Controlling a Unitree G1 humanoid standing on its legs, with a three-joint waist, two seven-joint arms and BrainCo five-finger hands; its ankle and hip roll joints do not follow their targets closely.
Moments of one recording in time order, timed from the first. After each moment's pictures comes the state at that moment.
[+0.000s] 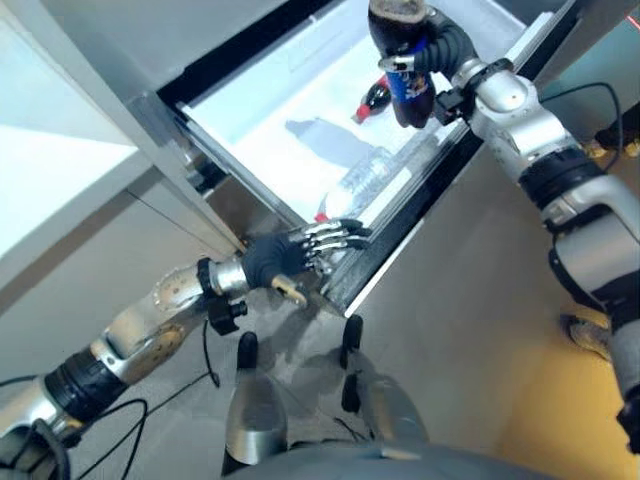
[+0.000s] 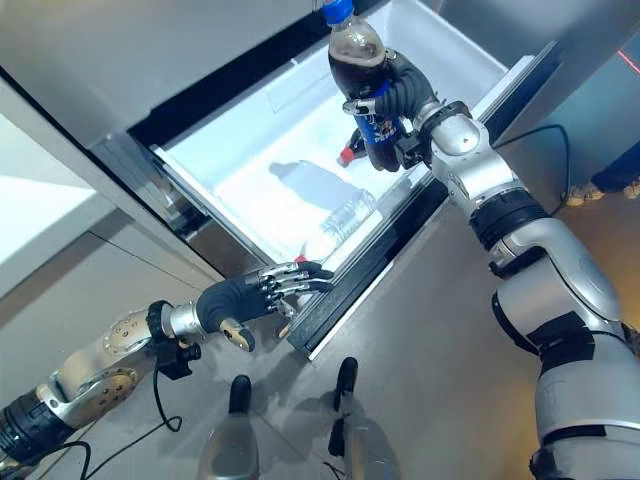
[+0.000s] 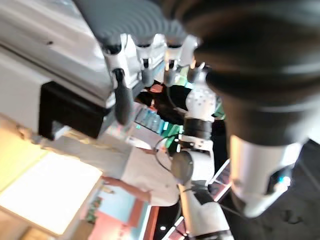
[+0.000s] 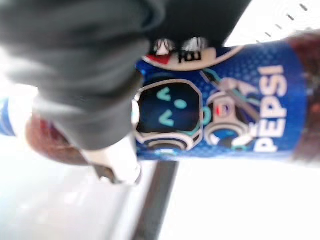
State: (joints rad) left arm -0.31 0.97 -0.58 -0.34 -1.01 -0.13 -0.53; right arm -1.38 -0.65 0.84 0.91 0.69 -0.17 0.11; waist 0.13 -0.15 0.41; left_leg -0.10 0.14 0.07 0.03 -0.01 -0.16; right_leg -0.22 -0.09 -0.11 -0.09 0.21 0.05
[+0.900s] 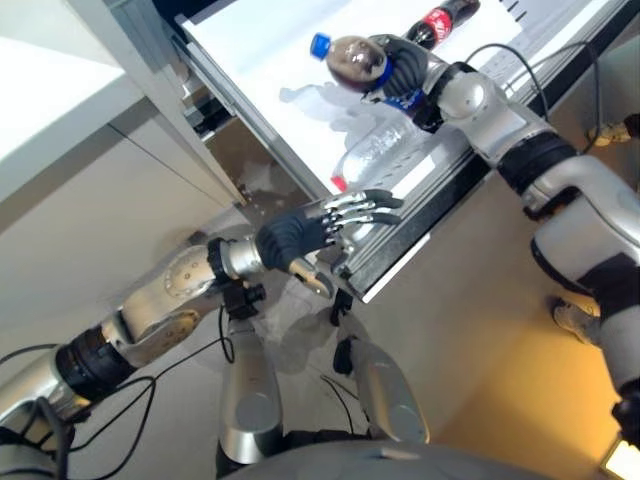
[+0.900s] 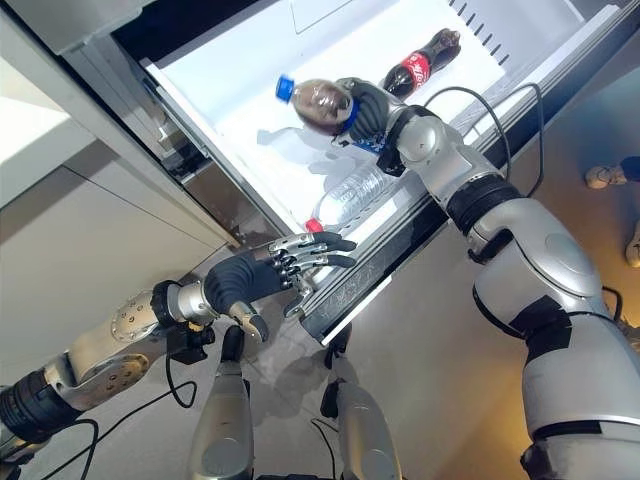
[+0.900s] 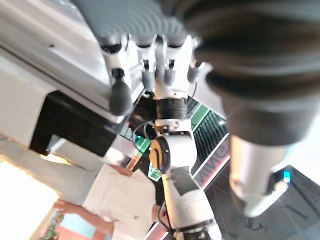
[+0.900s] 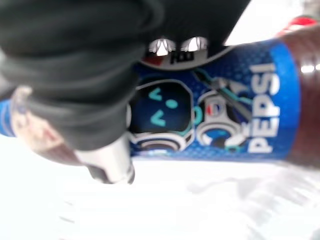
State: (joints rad) left arm -0.43 0.96 -0.64 -0.41 -1.00 -0.20 -0.42; right arm -1.51 -0.58 1.12 0.96 0.08 -0.17 0.05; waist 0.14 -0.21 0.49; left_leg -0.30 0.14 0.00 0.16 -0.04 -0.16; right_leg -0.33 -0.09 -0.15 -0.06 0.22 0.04
